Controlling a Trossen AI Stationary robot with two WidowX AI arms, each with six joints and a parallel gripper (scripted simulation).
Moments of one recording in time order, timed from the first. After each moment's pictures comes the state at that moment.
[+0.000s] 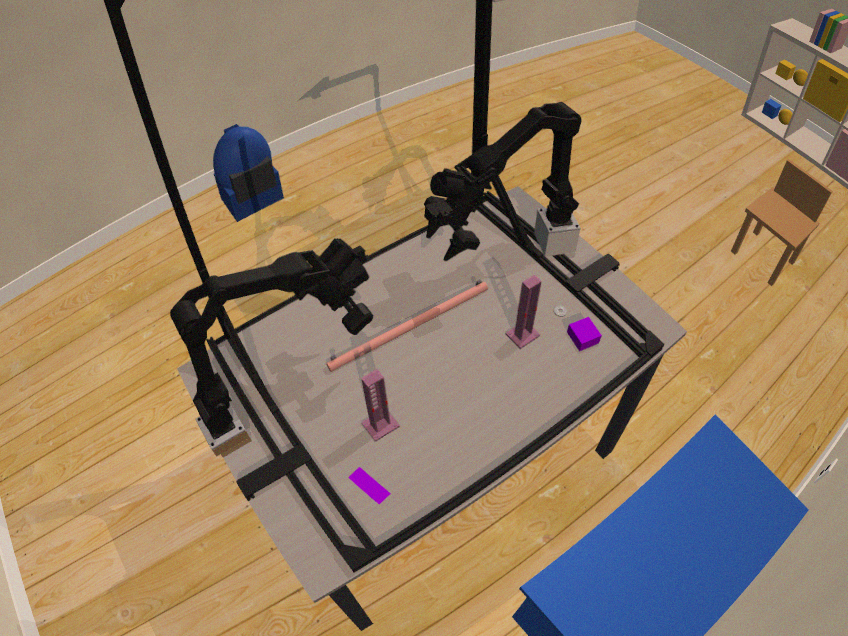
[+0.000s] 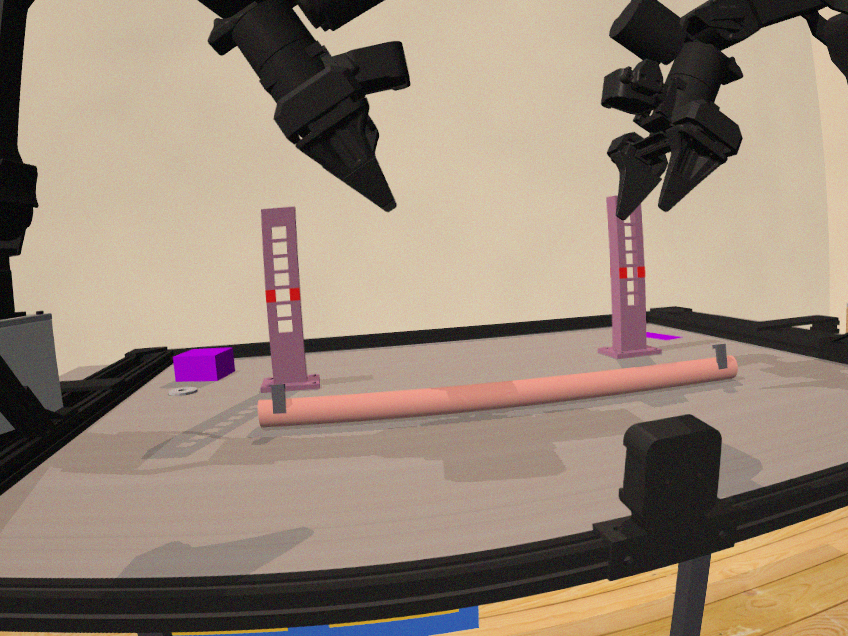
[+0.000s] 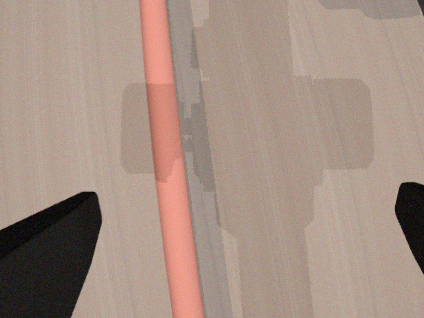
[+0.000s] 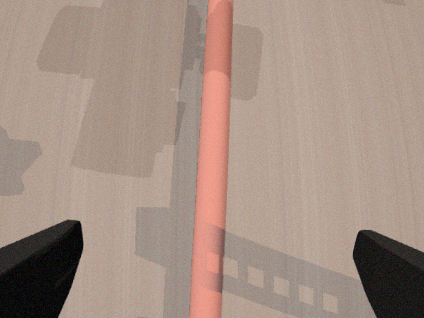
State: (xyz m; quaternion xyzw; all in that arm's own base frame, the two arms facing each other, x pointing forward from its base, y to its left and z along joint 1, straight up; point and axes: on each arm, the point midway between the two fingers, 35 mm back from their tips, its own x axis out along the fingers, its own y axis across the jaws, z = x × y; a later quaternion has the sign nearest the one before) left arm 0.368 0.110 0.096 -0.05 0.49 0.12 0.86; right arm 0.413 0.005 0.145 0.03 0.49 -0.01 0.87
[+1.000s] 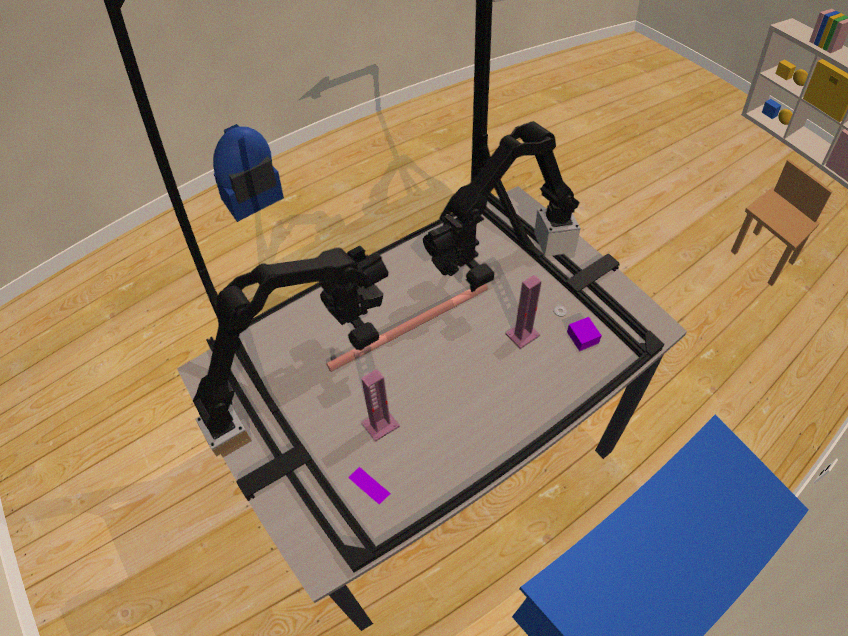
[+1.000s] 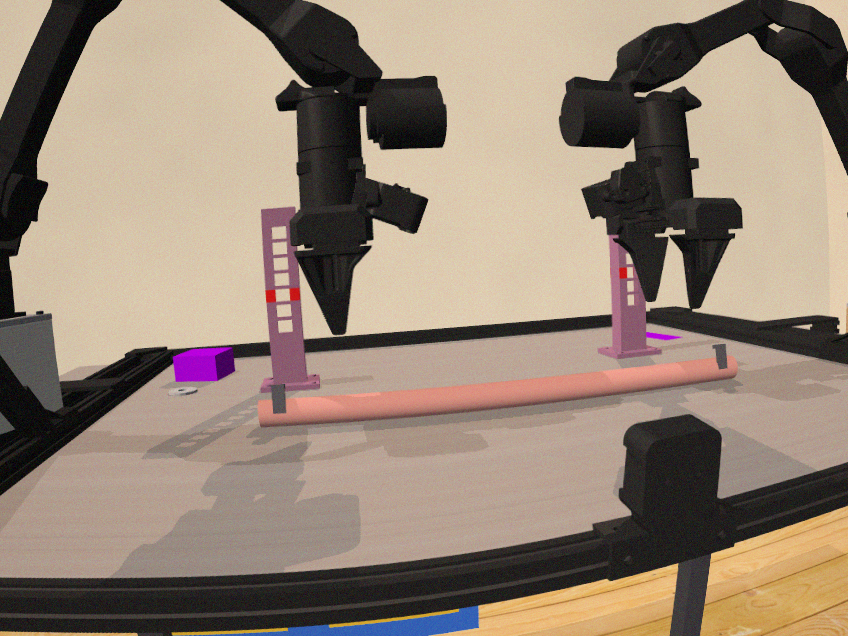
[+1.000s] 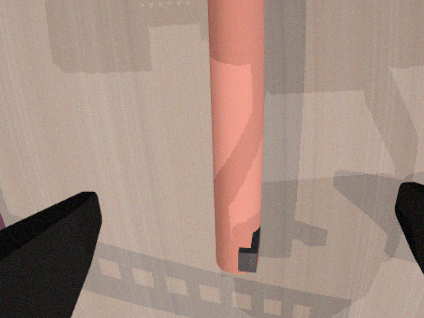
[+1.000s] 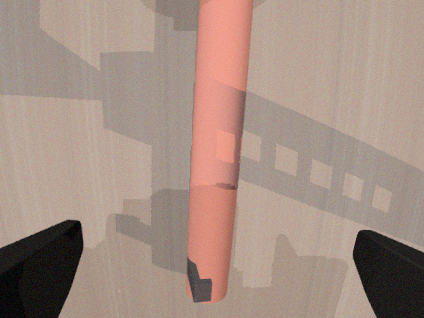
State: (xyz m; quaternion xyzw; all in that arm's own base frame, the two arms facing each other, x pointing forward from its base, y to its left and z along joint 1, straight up) left arm 0.322 0.145 0.001 -0.13 0.69 0.13 0.70; right arm 0.399 0.009 0.058 0.02 0.71 -0.02 0.71
